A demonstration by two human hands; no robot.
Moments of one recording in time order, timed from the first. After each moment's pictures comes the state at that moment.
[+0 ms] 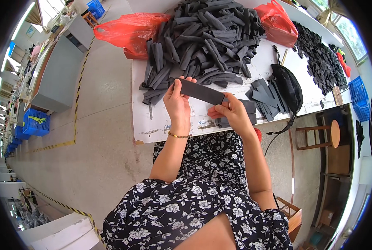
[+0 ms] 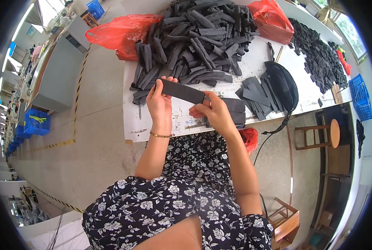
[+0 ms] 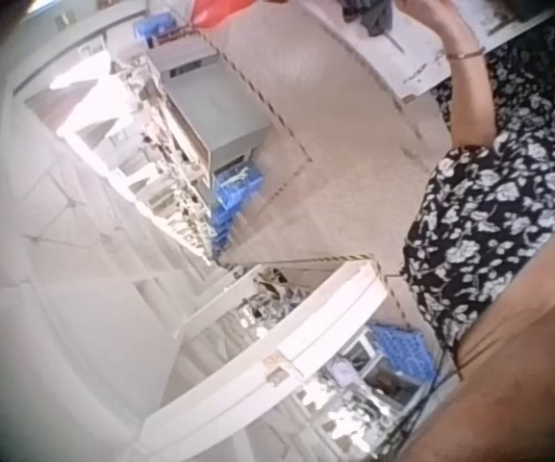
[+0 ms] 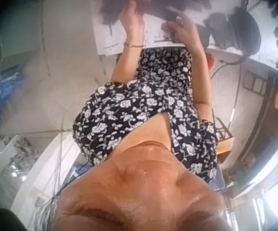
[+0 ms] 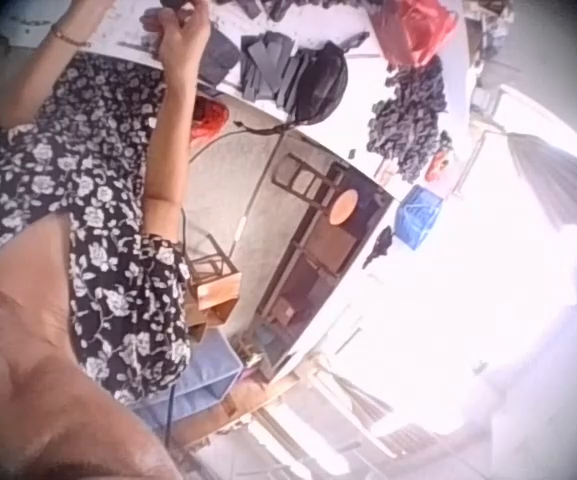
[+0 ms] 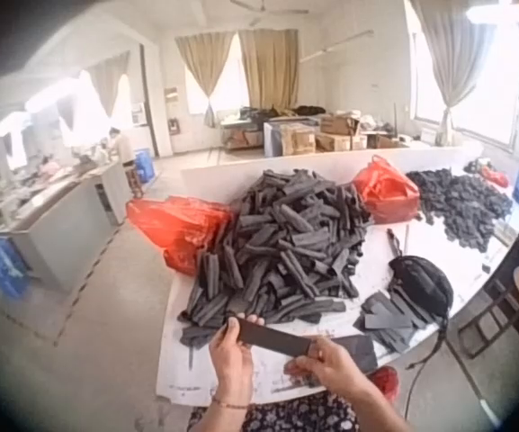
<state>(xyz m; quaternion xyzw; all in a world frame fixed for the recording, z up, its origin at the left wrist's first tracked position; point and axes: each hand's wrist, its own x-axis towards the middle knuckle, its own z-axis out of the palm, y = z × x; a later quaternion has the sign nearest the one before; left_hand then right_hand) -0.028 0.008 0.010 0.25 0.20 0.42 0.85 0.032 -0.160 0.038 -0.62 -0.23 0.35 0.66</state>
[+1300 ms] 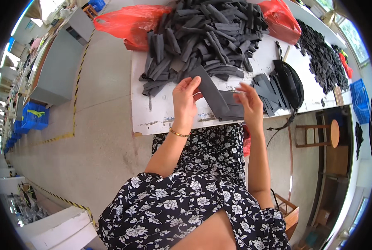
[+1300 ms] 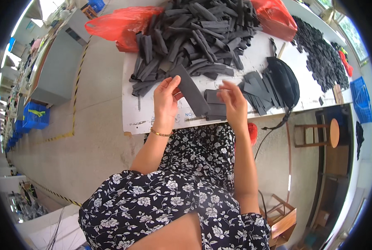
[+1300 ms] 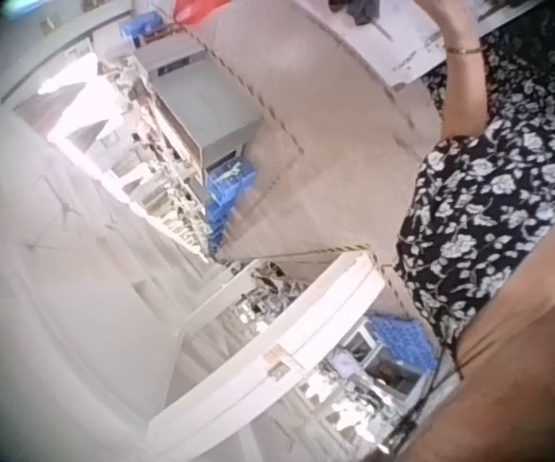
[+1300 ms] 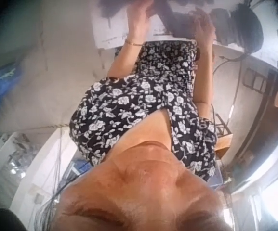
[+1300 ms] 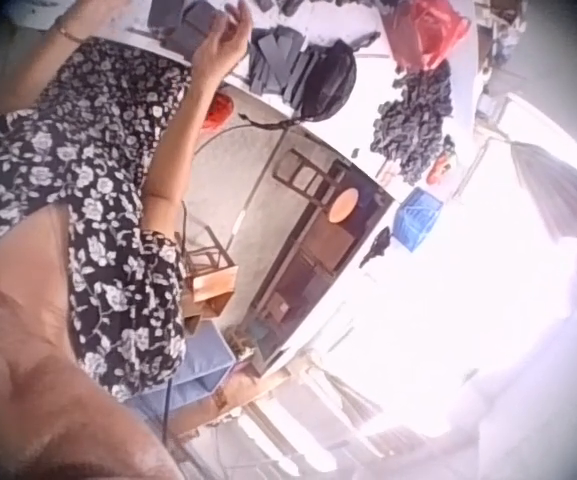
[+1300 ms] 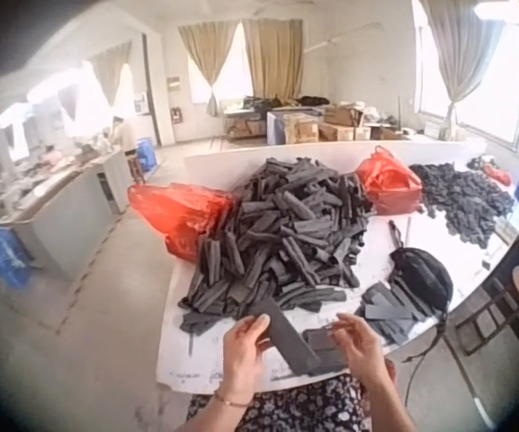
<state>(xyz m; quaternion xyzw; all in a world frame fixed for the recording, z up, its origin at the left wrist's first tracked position) -0.036 -0.008 0.008 0.34 0.23 0.27 0.87 0.050 -0.195 0.004 -0.71 -0.24 0.11 0.66</state>
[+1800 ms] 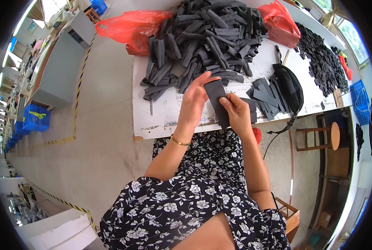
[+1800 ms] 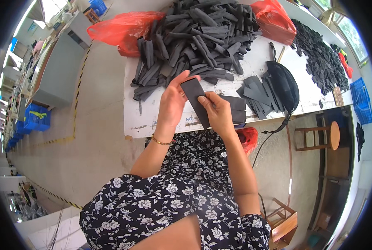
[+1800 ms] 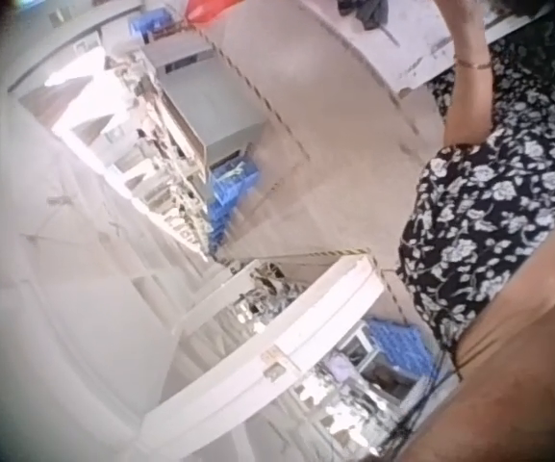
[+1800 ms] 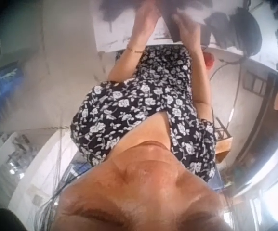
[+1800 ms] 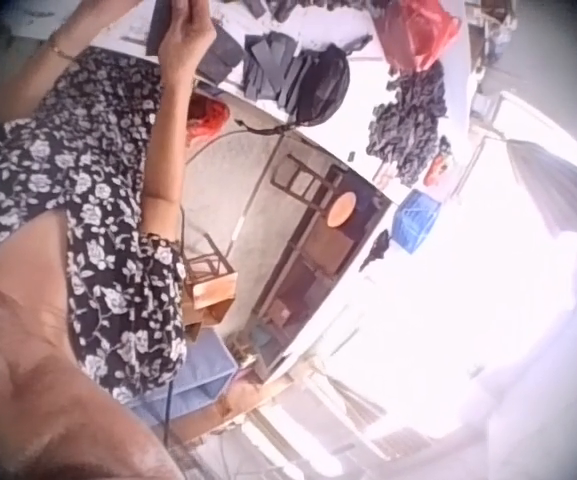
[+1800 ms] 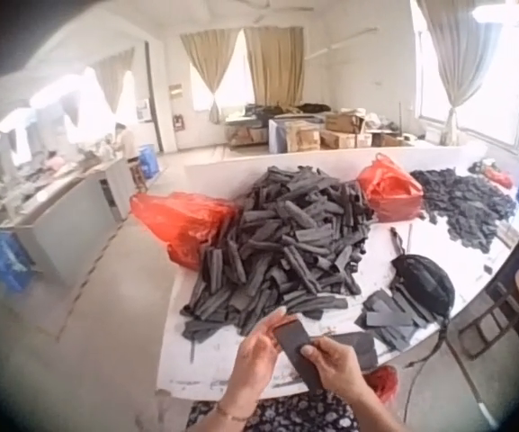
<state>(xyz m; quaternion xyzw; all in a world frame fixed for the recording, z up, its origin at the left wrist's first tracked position) -0.041 -0.025 0.026 0.43 -0.04 0.28 0.86 0.016 -0.162 0.036 -0.70 -0.27 0.16 0.64</state>
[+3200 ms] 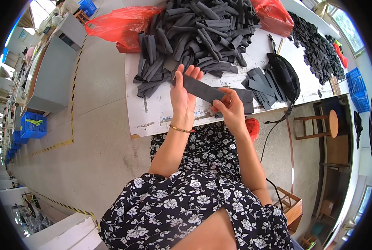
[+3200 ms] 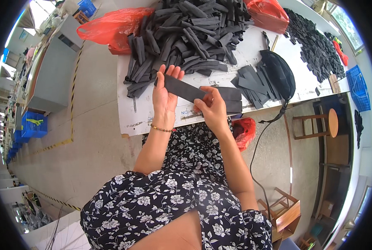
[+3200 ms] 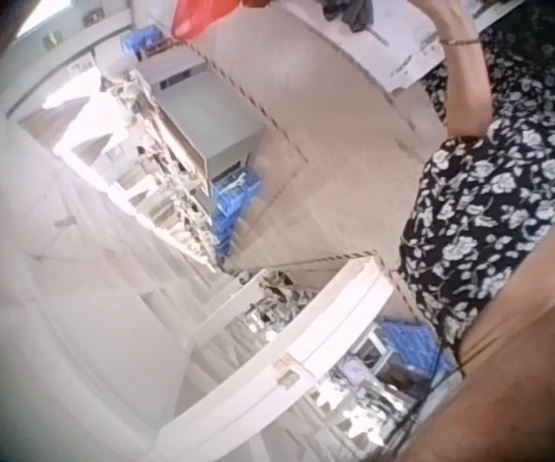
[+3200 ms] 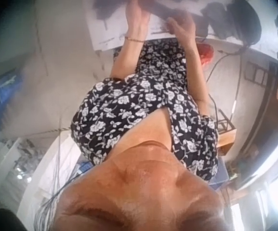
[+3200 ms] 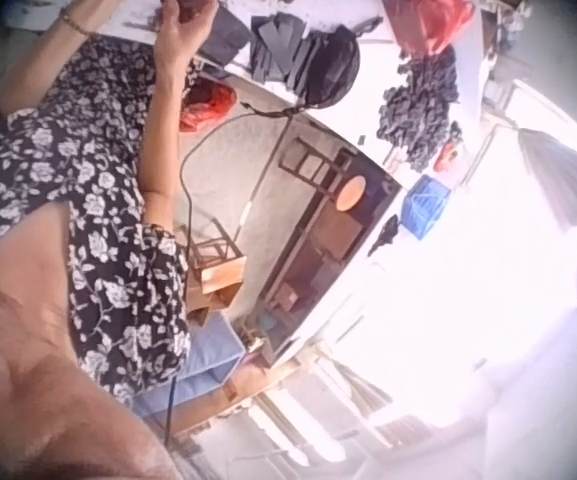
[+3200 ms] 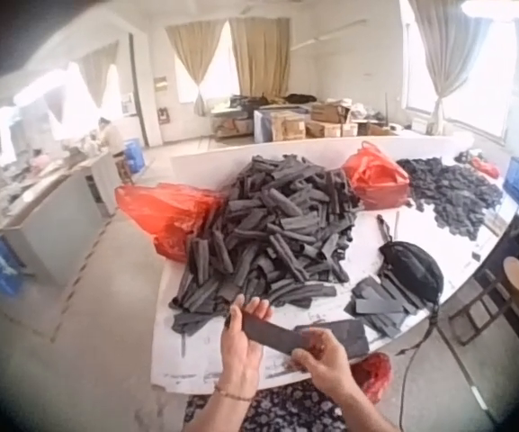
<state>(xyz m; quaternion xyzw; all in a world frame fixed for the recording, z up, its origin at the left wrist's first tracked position) -0.015 -0.011 -0.008 0.15 0.12 0.33 0.93 0.010 -0.173 0.002 -0.62 -0.18 0.23 0.73</state>
